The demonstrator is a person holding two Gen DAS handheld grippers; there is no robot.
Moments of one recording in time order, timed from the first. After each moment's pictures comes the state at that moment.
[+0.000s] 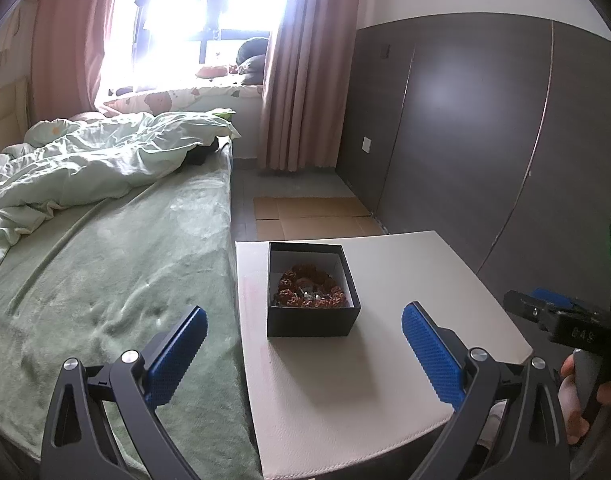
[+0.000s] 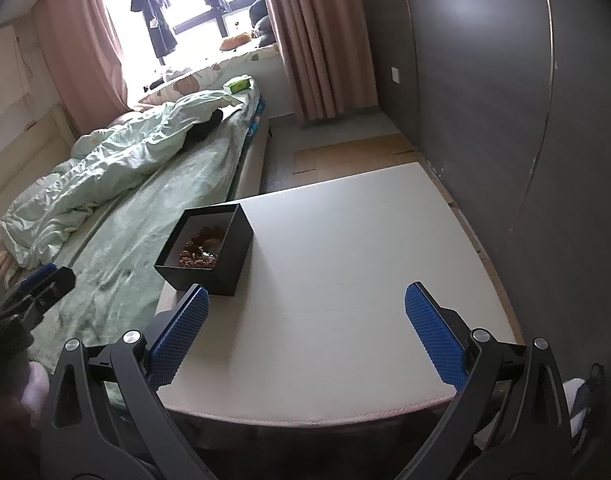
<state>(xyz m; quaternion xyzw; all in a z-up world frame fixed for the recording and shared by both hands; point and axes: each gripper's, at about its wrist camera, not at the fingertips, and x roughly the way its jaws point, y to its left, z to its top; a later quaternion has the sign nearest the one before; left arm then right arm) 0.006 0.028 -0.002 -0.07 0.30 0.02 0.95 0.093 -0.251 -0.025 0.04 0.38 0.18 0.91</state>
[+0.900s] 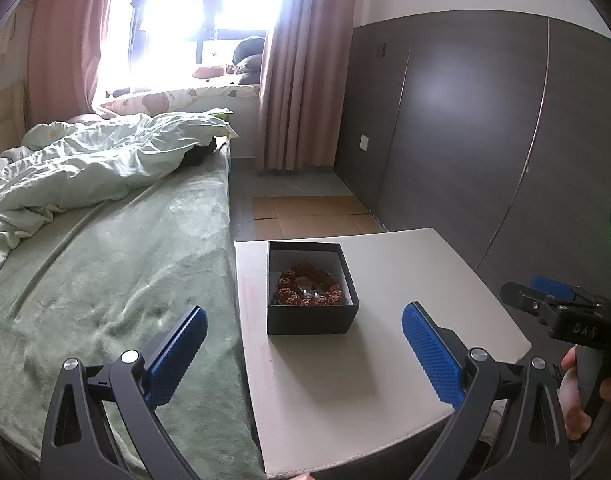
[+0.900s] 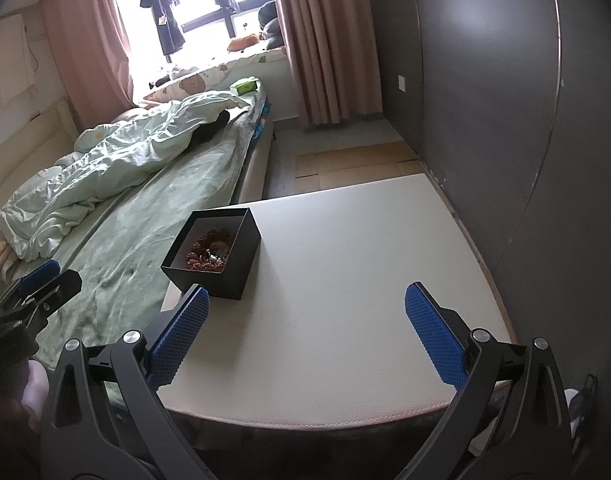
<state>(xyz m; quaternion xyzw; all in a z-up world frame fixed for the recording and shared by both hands) 0.002 0.028 0.000 -0.06 0.30 0.02 0.95 0.090 -0.240 -0.019 0.02 0.37 0.19 0.91</state>
